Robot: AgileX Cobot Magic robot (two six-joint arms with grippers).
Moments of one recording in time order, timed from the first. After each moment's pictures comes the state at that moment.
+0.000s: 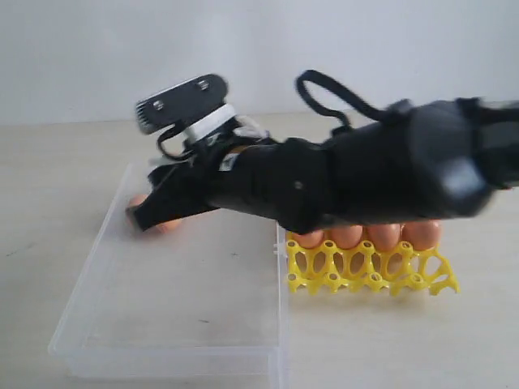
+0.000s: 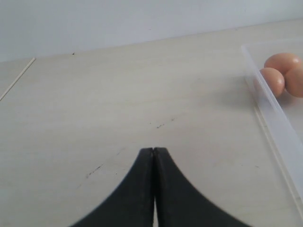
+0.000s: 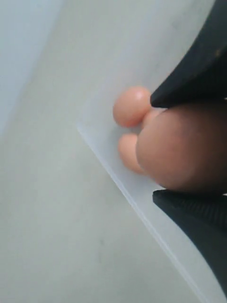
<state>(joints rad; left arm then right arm) 0.03 0.01 0.00 0.10 0.38 0.03 0.87 1.84 -1.07 0.52 -0.20 -0.47</state>
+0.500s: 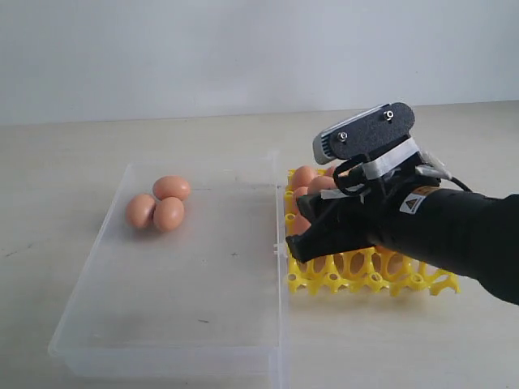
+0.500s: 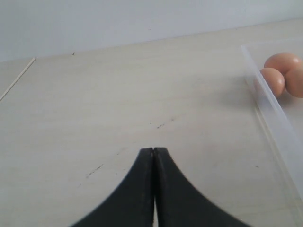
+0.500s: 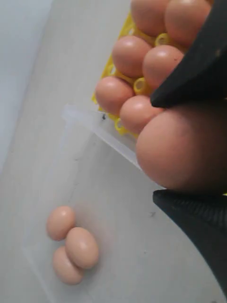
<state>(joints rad) 0.03 0.01 0.00 0.10 0.38 0.03 0.69 1.48 -0.57 0.55 -0.32 -0.50</state>
